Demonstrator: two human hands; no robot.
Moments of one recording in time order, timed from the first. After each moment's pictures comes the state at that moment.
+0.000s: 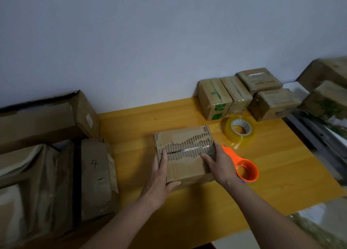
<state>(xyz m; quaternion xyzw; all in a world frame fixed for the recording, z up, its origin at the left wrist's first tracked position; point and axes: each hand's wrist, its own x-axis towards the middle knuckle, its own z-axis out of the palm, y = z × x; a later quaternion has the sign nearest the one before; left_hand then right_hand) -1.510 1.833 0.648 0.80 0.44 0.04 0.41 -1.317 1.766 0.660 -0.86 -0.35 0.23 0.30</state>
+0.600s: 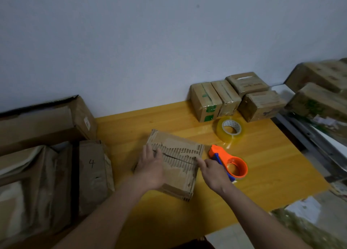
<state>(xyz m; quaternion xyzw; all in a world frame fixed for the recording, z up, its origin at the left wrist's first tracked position) -1.492 1.845 0.702 0.83 0.46 -0.17 0.24 -1.333 1.733 0.675 -0.86 -0.33 0.30 0.24</state>
